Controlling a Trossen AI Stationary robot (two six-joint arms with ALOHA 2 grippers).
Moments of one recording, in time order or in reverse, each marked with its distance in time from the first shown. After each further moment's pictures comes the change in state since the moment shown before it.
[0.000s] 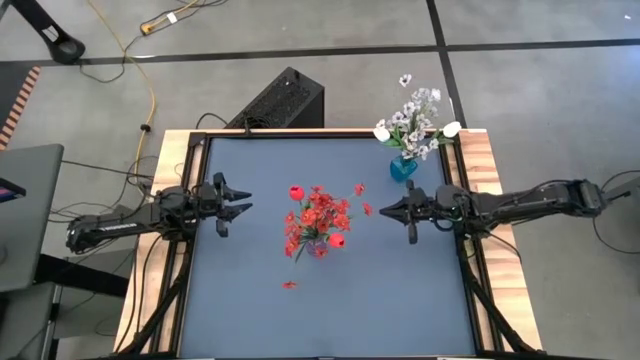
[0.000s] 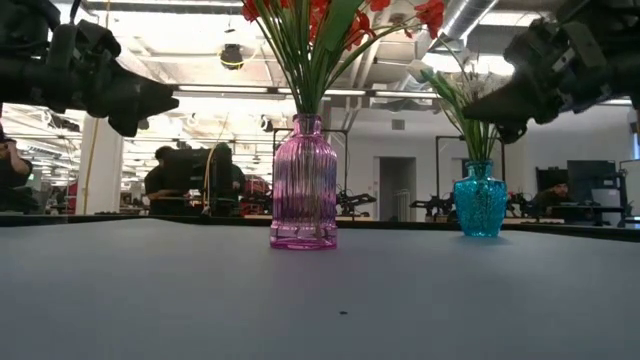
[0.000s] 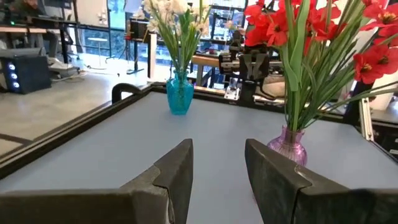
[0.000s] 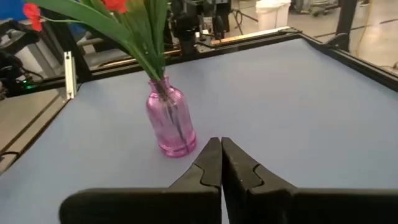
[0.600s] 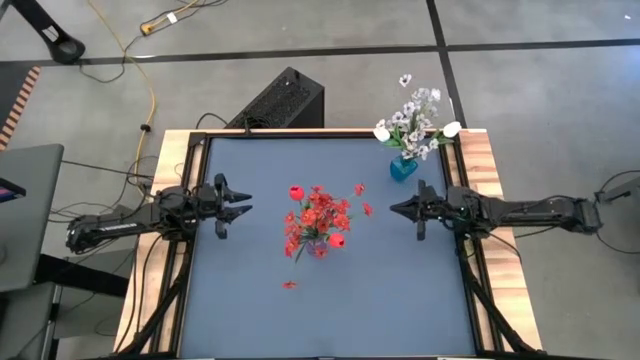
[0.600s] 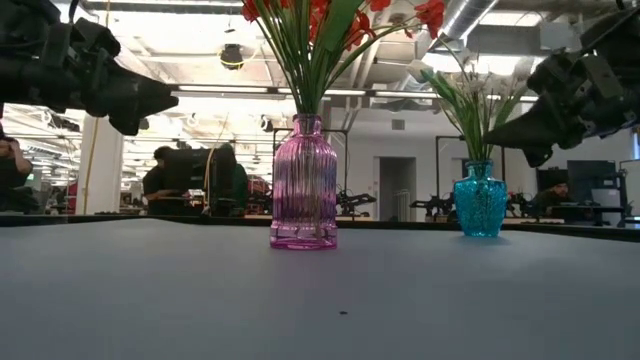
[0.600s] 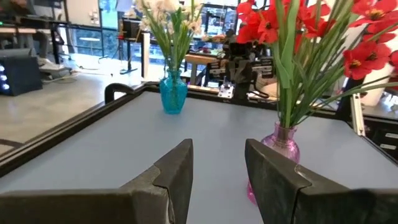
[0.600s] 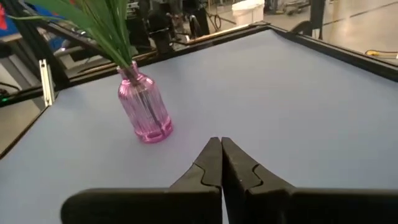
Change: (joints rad) left arm 0.000 0.000 -0.002 -0.003 0.029 0.008; right arm -0.085 -0.317 -0.152 -0.155 0.001 0.050
